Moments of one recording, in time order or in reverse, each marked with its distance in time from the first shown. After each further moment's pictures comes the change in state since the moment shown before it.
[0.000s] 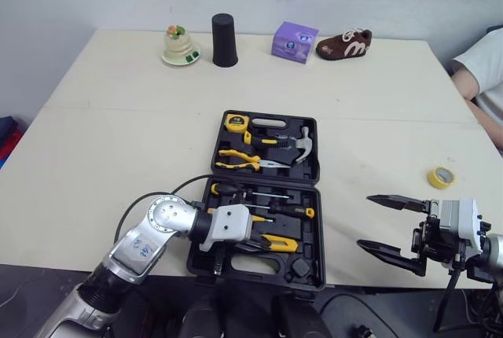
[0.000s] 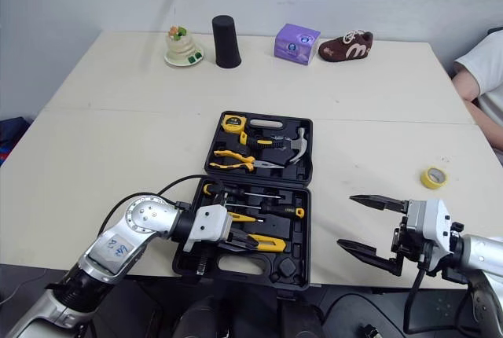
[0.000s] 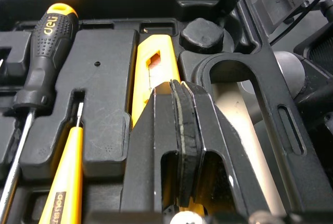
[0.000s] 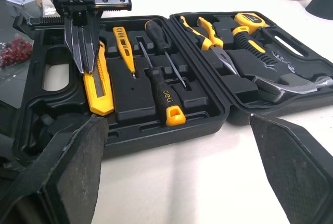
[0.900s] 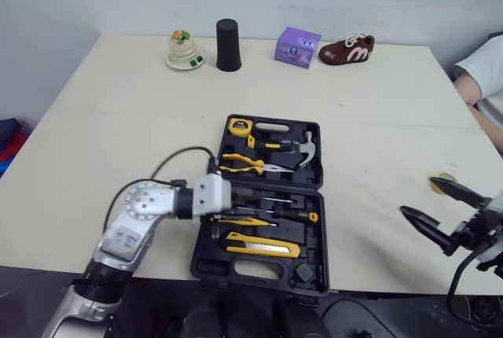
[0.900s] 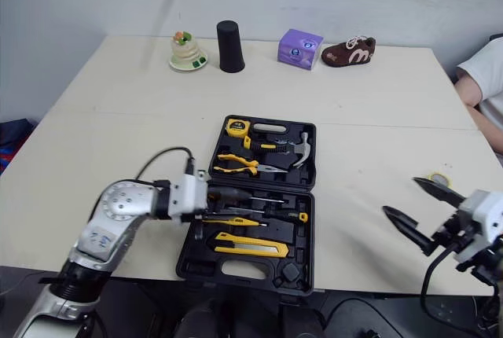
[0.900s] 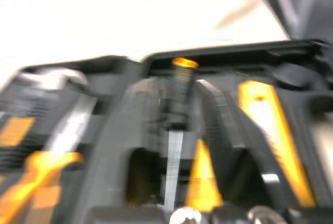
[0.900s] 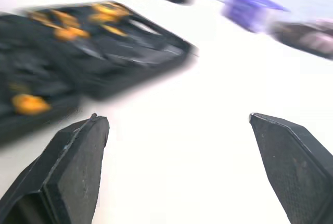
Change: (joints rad) left arm 0.012 -0.047 0.286 0.063 -0.111 -0.265 0.081; right arm 0.031 0.095 -0.255 0.232 -0.029 -0.075 -0.238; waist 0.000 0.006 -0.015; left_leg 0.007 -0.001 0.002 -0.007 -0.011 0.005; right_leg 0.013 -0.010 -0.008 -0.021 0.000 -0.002
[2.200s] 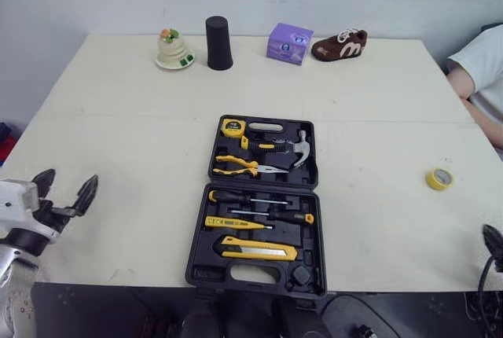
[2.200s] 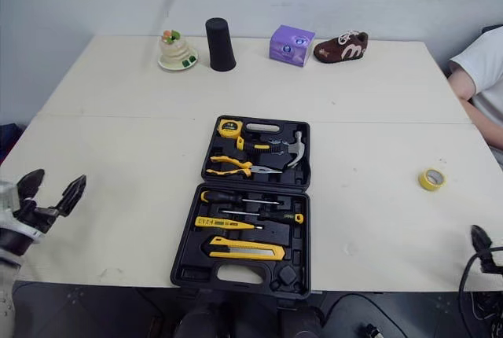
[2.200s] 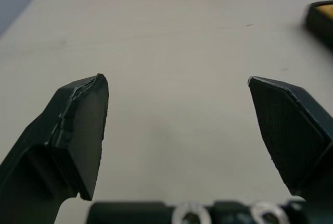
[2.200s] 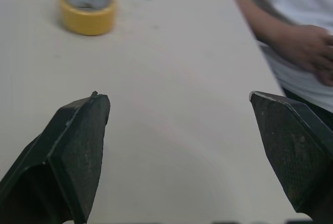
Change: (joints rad) left arm 0.426 -0.025 0.703 -0.032 -0.255 0.222 0.445; right arm -0.014 -0.076 -0.033 0.279 -0.117 0.043 -0.322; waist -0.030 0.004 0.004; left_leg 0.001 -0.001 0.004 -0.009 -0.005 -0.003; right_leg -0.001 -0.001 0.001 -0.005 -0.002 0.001
